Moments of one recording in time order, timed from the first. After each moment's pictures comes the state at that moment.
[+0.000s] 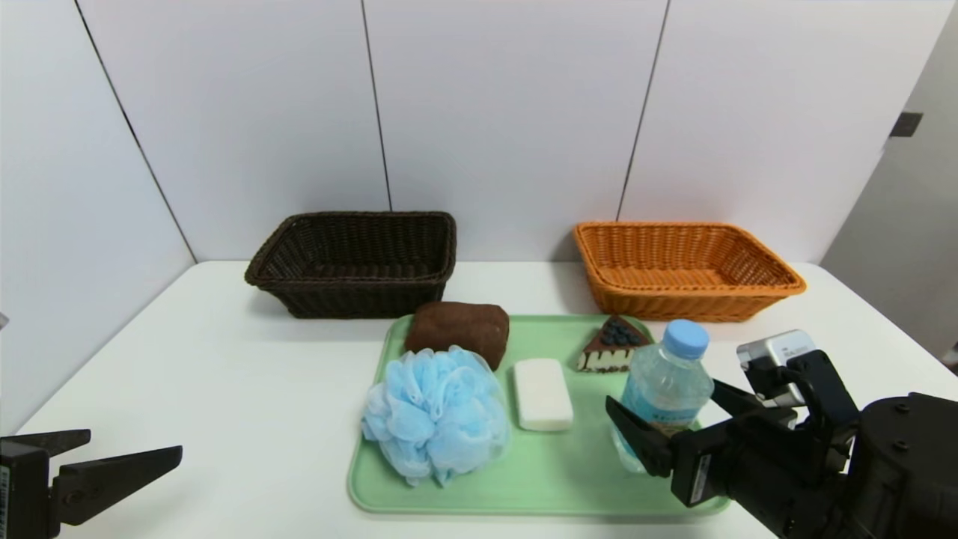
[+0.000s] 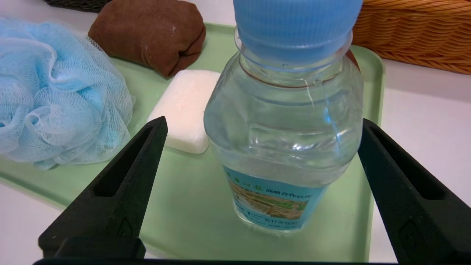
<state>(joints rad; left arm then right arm) -0.18 0.91 -0.74 0.43 -0.09 -0.15 0.78 1.55 -0.20 -1.10 -0.42 0.18</state>
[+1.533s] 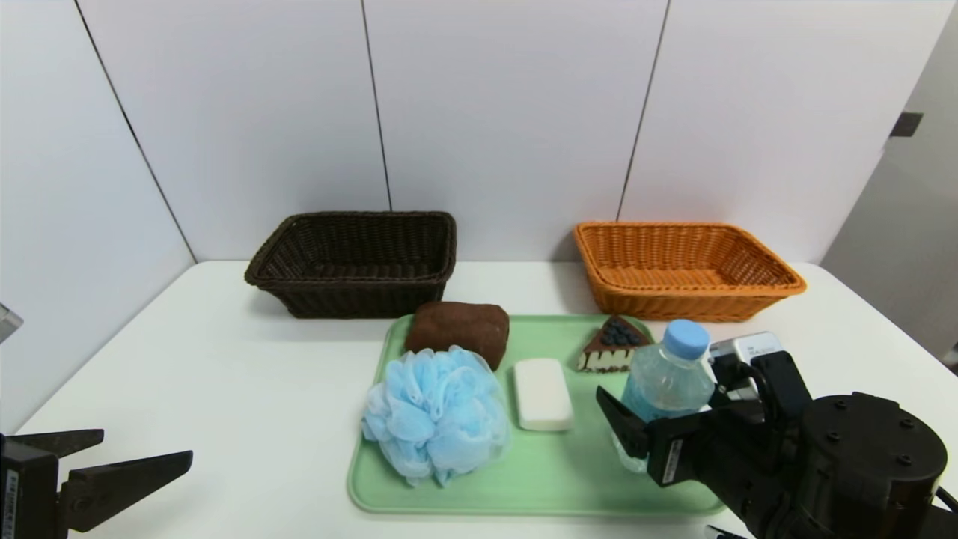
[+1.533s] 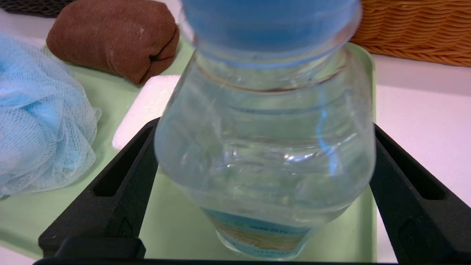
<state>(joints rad) -0.22 0.92 -0.74 0.42 -0.09 -0.15 0.75 1.69 -0.19 -1.25 -0.46 0.18</state>
